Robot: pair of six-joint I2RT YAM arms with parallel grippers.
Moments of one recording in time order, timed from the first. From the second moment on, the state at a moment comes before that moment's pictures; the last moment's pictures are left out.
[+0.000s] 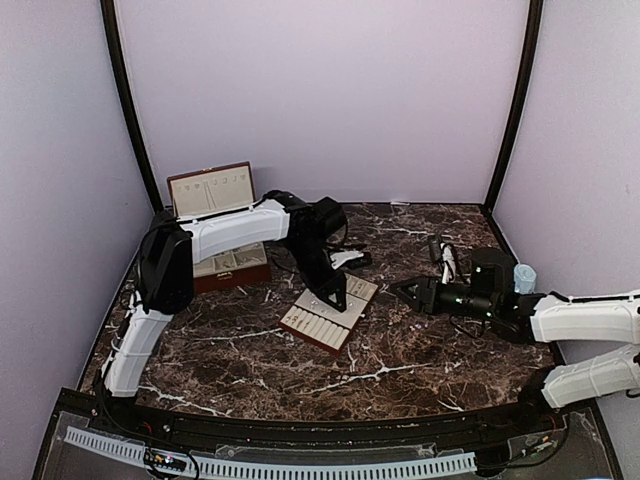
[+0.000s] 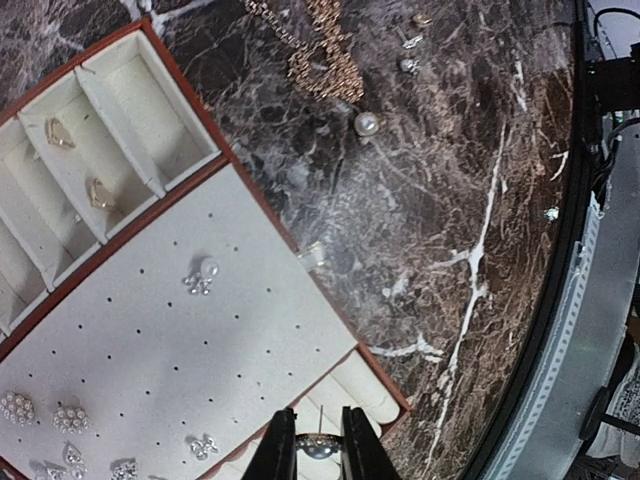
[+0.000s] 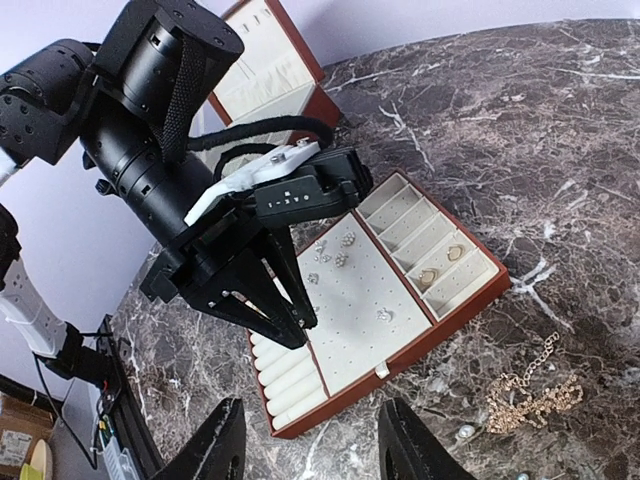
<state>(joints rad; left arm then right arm) -0.82 2.38 2.15 -1.14 0.51 0.17 0.66 1.14 0.42 0.37 -0.30 0.57</state>
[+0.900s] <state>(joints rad) -0.82 1.98 1.57 -0.52 0.87 -0.04 0.66 1.23 0.35 0.72 -0.74 0.69</state>
